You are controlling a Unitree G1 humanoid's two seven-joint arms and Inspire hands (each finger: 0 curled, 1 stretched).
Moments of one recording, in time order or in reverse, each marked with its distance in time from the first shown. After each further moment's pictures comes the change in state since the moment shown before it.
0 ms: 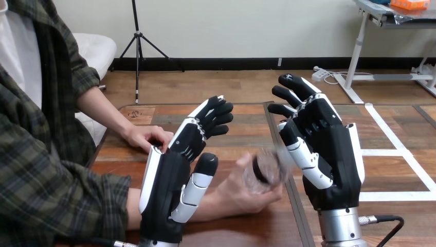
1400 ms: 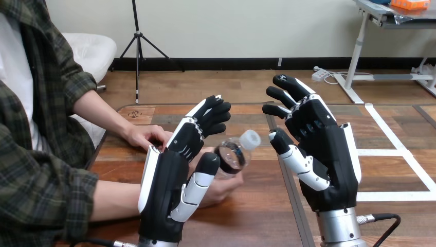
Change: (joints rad) left arm 0.000 -0.011 0.005 0.001 -0.004 0.002 -0.011; right arm 0.000 0.000 0.002 0.001 0.032 0.006 0.058
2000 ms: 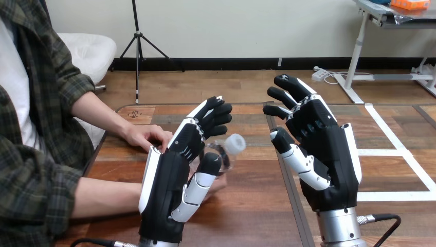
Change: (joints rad) left arm -0.002 -0.001 0.003 0.009 0.005 -0.002 0.001; right arm 0.000 0.000 -0.001 0.000 -0.002 0.007 -0.009
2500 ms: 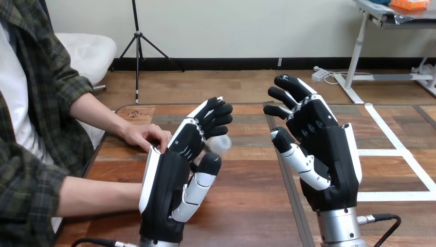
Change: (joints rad) left arm 0.000 -0.004 -0.002 0.000 -0.006 0.002 -0.003; right arm 0.000 0.000 0.000 0.000 0.001 0.002 -0.004
